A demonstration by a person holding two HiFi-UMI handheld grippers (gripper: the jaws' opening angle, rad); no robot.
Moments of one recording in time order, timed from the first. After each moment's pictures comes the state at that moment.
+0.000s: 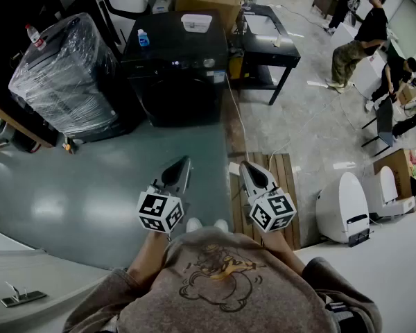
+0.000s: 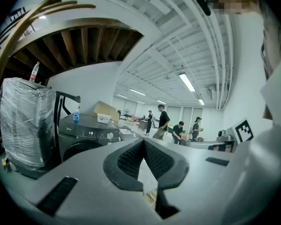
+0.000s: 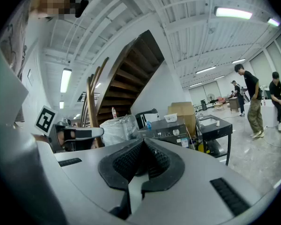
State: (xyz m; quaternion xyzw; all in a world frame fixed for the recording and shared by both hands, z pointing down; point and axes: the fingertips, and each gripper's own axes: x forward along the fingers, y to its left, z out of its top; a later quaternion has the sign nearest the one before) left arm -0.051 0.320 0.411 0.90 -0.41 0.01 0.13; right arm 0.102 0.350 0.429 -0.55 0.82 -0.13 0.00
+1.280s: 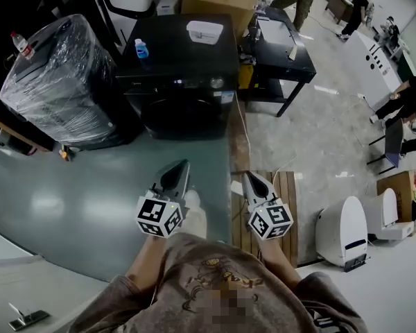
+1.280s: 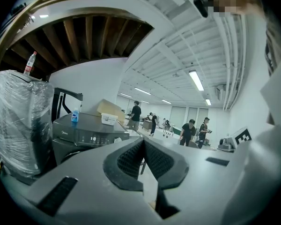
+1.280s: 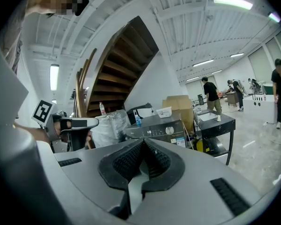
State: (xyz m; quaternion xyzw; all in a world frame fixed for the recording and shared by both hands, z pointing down) left arm -0.039 0.139 0.435 0.89 -0.42 0.01 0.14; right arm 0.129 0.175 0.481 -0.56 0.81 -0.16 -0.01
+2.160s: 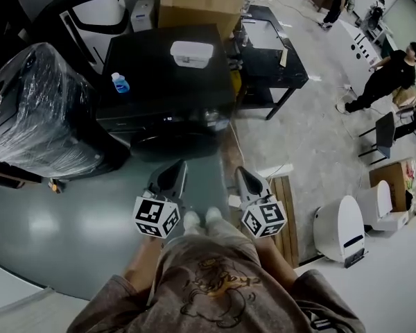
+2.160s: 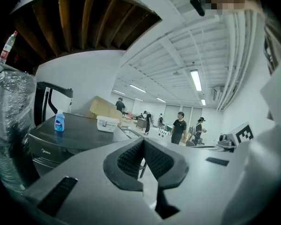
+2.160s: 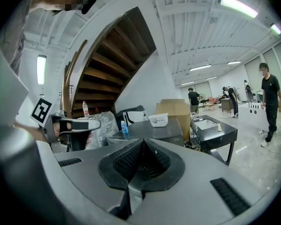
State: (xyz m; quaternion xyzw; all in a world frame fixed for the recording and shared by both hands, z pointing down) left arm -0.034 -0.055 0.431 0.92 -0.37 0.02 0.15; right arm 0.117 -0.009 0.461 -0.60 0.79 -0.14 -0.03
